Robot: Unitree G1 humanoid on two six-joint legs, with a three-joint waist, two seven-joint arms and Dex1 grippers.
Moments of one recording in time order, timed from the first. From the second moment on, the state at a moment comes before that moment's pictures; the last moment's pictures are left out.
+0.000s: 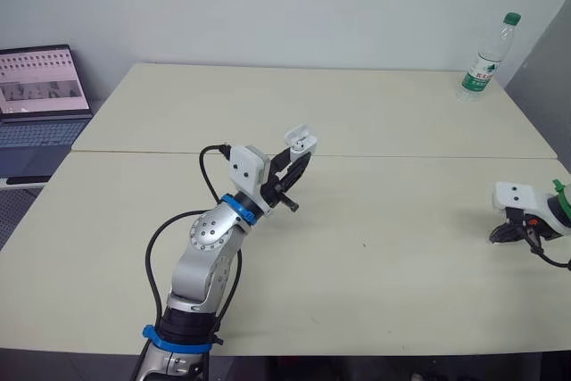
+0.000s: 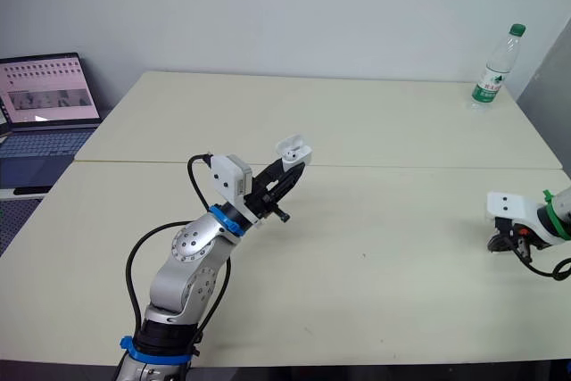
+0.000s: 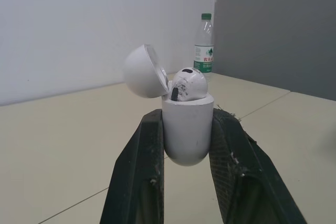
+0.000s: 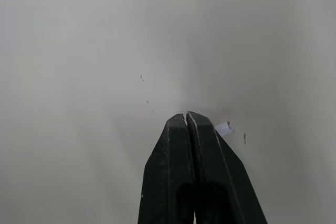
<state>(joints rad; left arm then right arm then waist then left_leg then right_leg) -0.30 0.19 -0.08 -0.23 -0.30 0.19 -0.49 -0.65 -1.11 0.26 0.73 -0.18 -0.02 1.51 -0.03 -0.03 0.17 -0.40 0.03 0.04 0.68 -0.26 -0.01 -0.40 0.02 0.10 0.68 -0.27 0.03</state>
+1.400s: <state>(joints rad) -0.30 0.19 -0.08 -0.23 -0.30 0.19 -0.49 -0.64 -1.11 0.26 0.70 -0.15 0.04 1.51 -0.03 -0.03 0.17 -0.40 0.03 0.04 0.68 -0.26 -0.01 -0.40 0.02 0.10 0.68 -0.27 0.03</state>
